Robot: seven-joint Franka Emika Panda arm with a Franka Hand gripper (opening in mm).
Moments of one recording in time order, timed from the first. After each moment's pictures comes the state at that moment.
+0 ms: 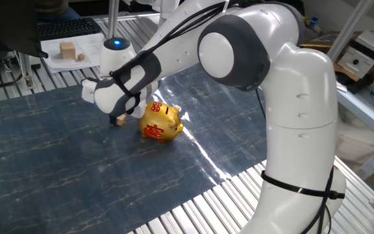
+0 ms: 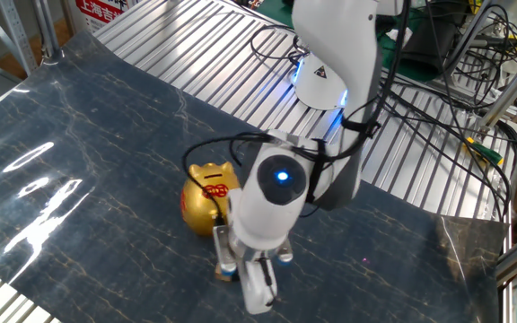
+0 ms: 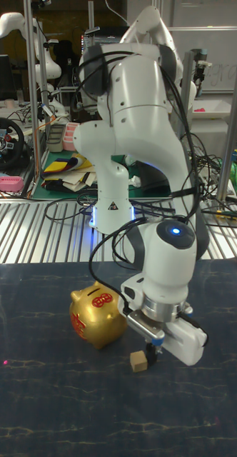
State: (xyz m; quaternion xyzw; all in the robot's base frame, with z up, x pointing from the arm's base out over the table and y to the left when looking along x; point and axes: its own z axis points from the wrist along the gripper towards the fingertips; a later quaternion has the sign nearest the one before) arm 0.597 0.097 0.066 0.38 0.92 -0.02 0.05
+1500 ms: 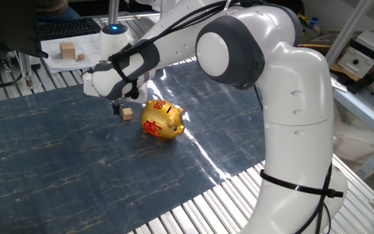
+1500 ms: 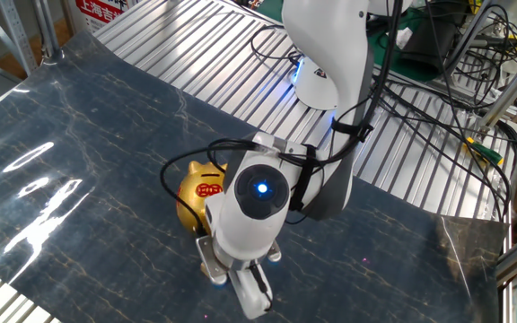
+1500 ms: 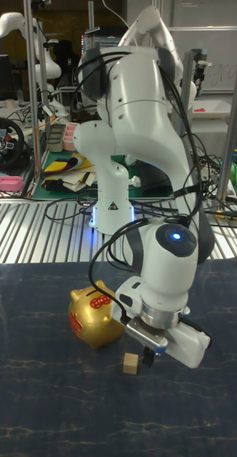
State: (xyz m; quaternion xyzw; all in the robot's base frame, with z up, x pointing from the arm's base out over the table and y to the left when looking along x) arm 0.617 0.086 0.080 0.29 0.96 -0.04 0.01
